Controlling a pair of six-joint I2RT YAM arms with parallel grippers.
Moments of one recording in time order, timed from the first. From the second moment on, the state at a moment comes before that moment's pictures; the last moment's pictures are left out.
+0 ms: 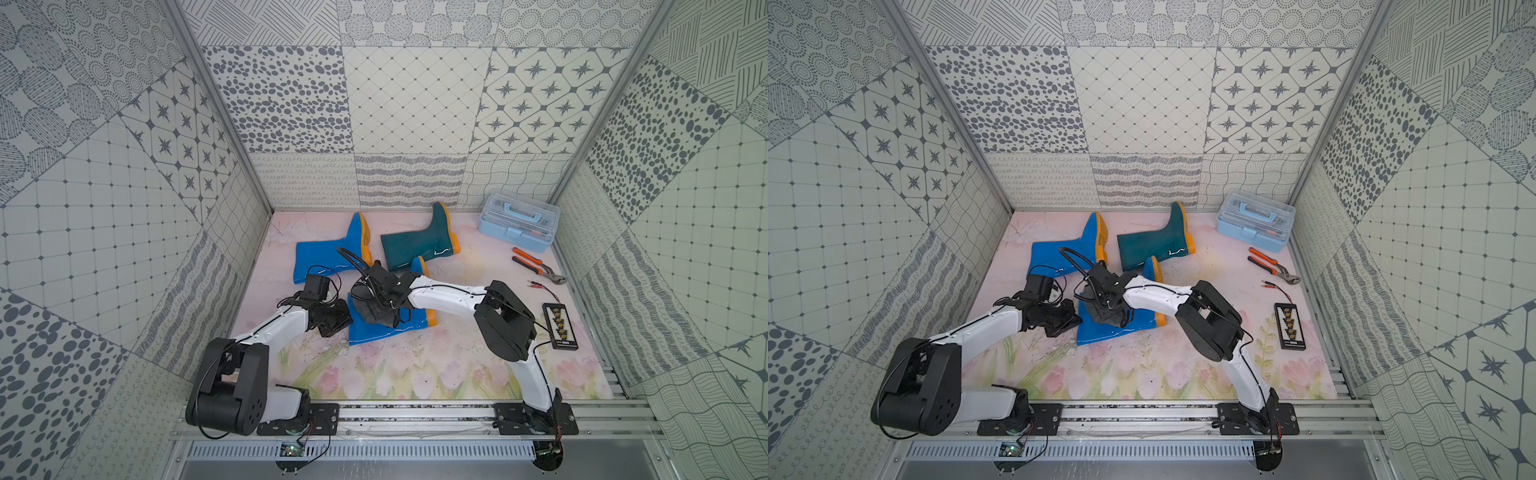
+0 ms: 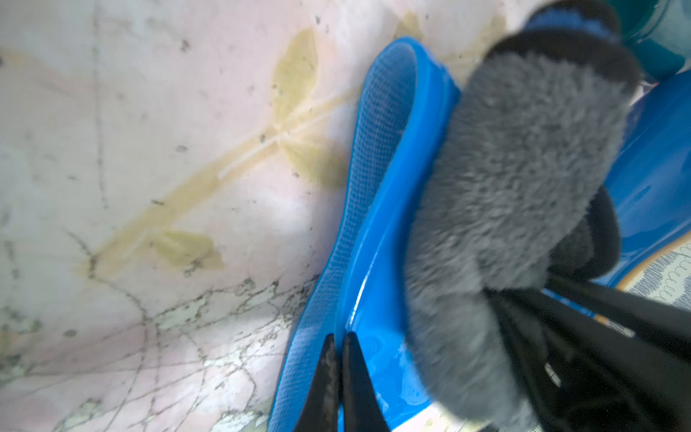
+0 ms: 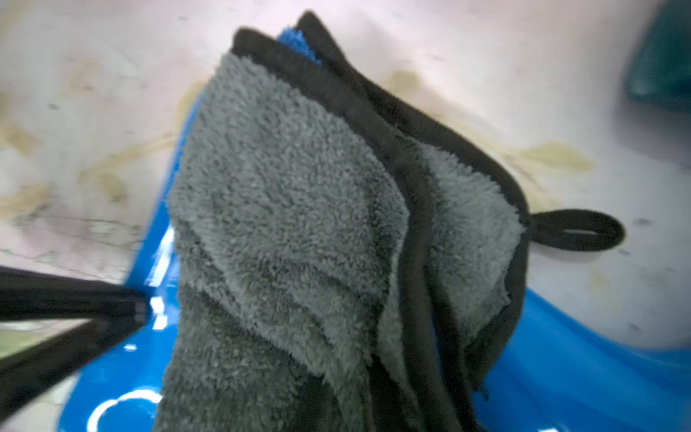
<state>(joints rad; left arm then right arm) -0.18 1.34 0.60 -0.42 0.41 -0.70 0.93 2.10 1.58 -0.61 0.10 0.32</state>
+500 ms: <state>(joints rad) -0.18 1.32 0.59 -0.42 0.42 -0.70 1.04 2.13 1.65 -0.62 0.09 0.38</state>
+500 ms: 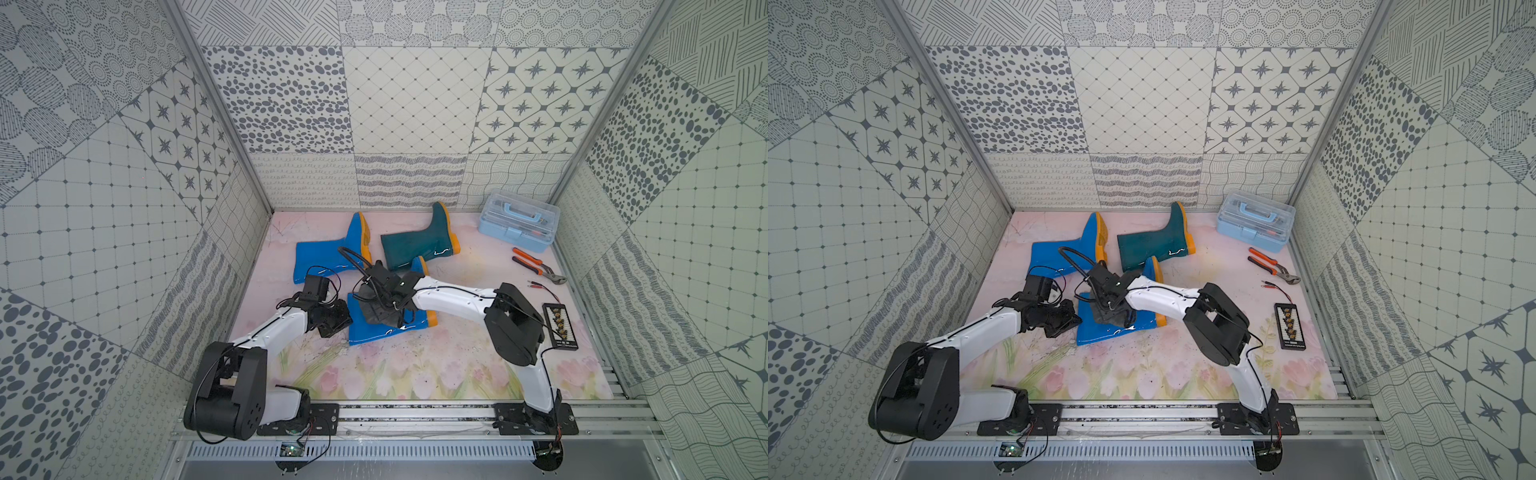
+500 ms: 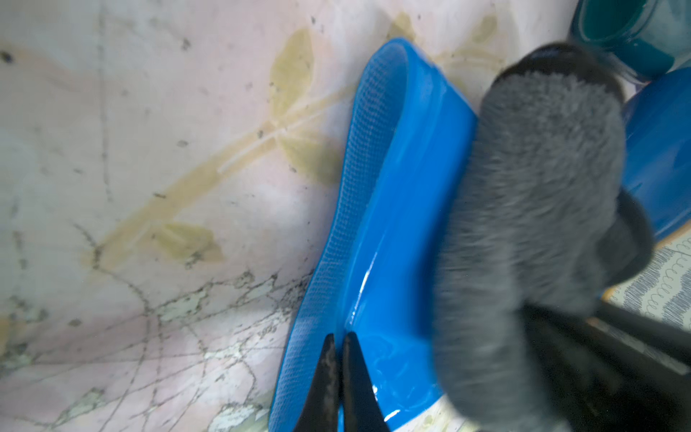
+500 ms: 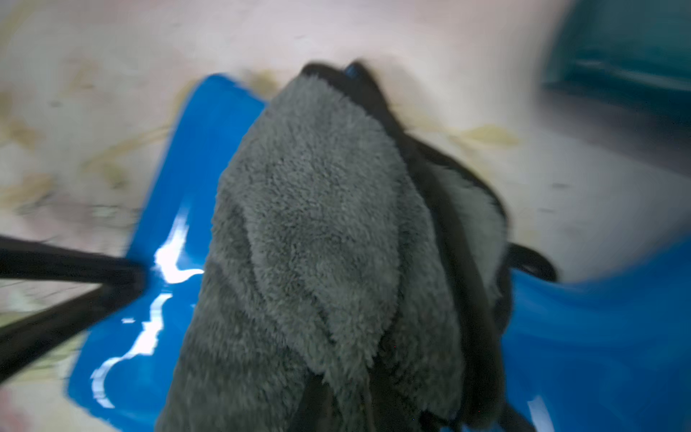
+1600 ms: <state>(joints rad) -0.19 1.24 0.56 -0.49 0.37 -0.71 1.00 2.07 1.57 -0.59 0.04 0.39</state>
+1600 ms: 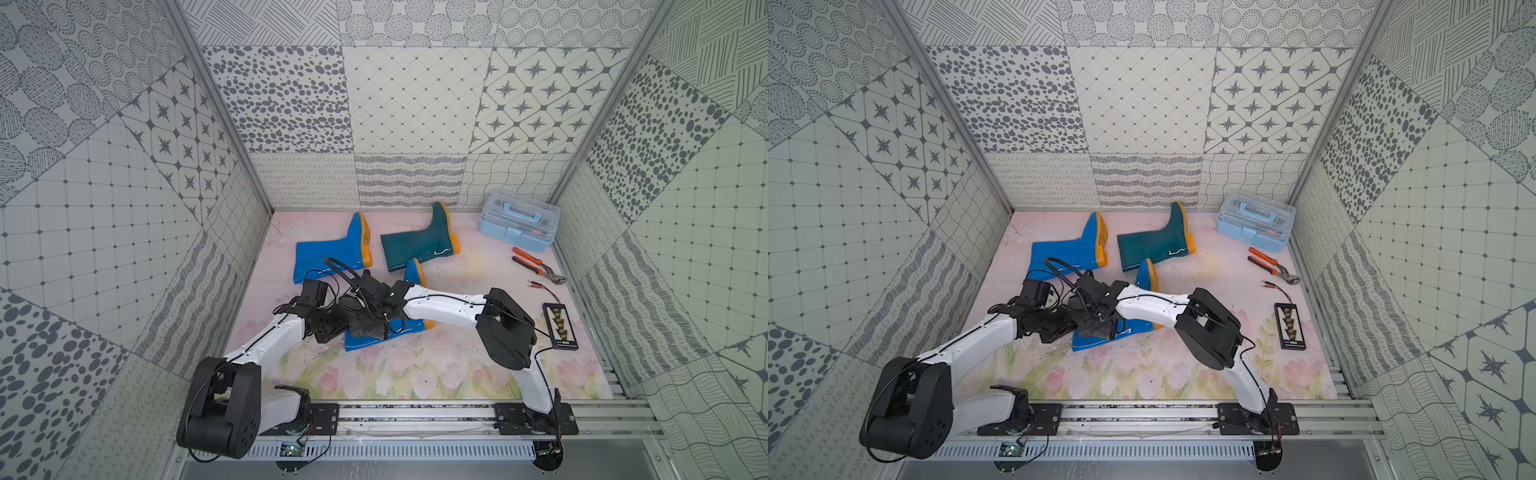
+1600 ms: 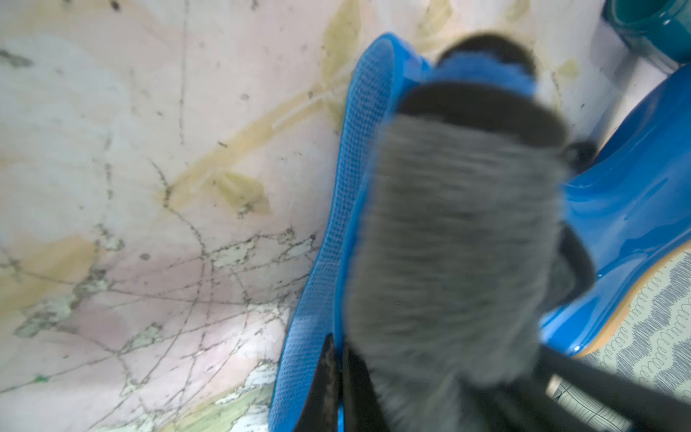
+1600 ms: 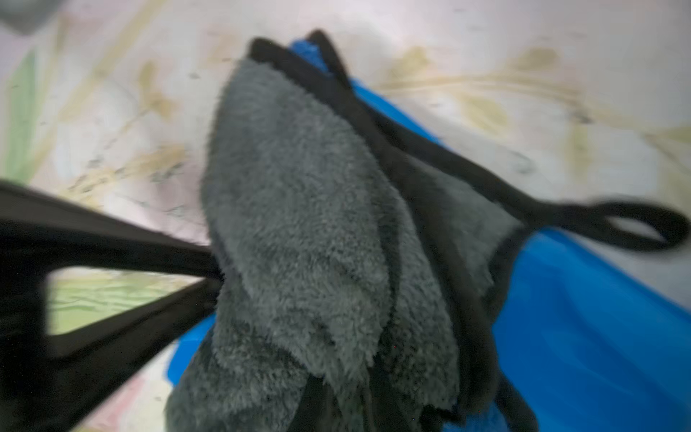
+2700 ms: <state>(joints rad) -0.23 1.26 0.55 -0.47 0.36 -0.73 0.87 1.96 1.51 -0.68 0.26 0.30</state>
